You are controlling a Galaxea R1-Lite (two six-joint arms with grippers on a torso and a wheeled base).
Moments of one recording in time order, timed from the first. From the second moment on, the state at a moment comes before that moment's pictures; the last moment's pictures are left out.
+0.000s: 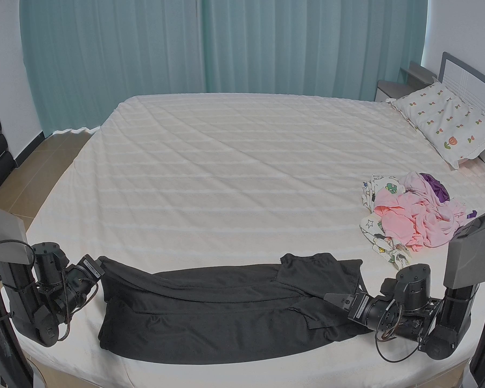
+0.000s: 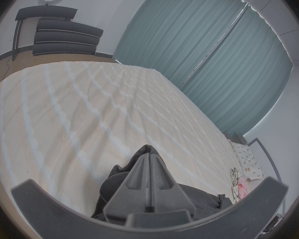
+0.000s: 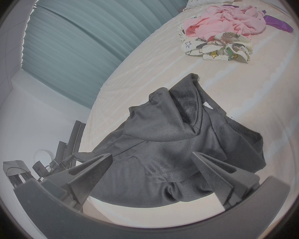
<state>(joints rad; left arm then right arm) 0.02 2.10 -0.14 -1.55 0.03 -0.72 0.48 2.15 -0.12 -1.47 0.02 0.84</state>
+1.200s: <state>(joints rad) 0.02 2.10 -0.14 -1.55 0.04 -0.72 0.46 2.33 -0.34 -1.43 -0.13 0.90</state>
